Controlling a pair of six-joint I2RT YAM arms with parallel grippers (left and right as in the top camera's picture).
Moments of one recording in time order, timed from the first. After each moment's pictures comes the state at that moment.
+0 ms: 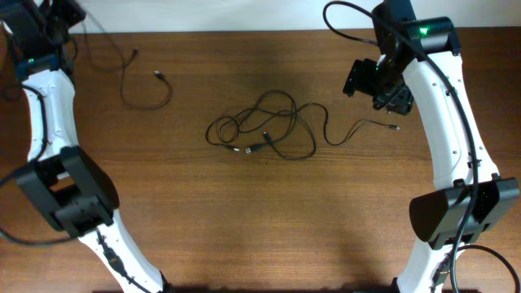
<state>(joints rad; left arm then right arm) 0.40 2.21 2.02 -0.04 0.25 -0.34 0.16 2.01 2.15 -1.52 0.01 0.55</state>
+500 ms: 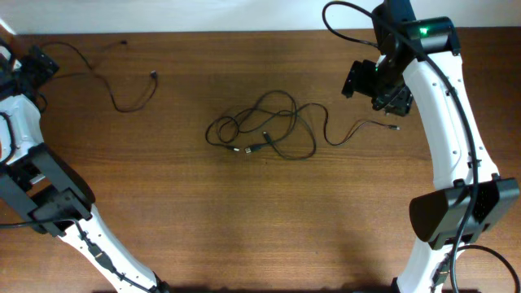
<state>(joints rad) 0.61 2.35 2.02 -0.30 0.15 -0.25 0.16 2.01 2.15 -1.52 -0.02 0.55</state>
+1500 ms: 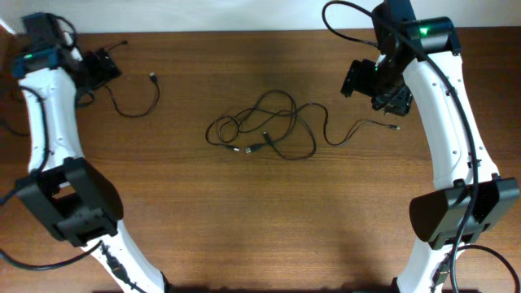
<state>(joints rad) 0.34 2.10 2.01 -0.97 0.01 -0.28 0.16 2.01 2.15 -1.51 -0.03 0.55</state>
